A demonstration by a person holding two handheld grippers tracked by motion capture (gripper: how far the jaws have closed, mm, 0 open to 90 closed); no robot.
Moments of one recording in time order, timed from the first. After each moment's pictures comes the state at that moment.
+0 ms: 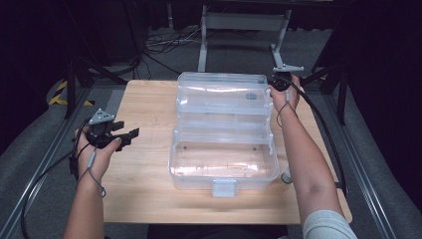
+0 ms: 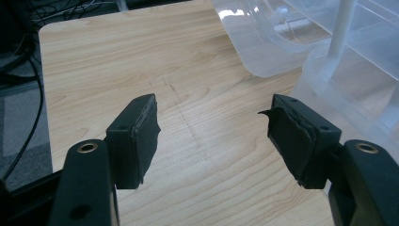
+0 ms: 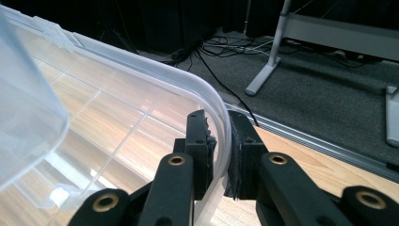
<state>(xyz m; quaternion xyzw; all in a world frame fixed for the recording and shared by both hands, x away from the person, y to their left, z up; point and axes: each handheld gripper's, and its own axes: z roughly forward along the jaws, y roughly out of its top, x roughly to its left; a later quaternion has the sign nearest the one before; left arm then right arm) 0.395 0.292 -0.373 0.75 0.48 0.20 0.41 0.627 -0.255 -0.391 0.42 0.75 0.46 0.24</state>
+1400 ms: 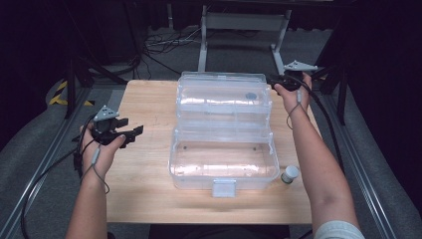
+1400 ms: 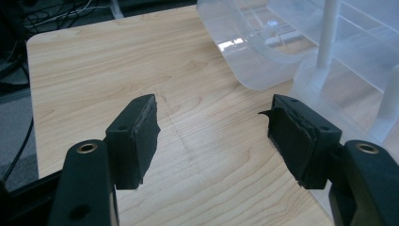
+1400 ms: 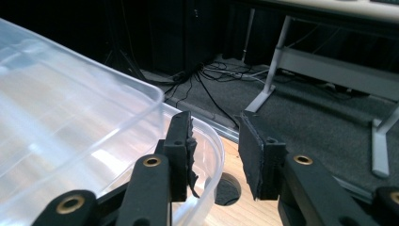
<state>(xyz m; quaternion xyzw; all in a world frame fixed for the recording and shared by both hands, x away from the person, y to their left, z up) 0.405 0.279 -0.369 0.76 0.47 0.20 0.41 0.592 -0.273 -0.353 0.38 0.74 0.49 0.28</state>
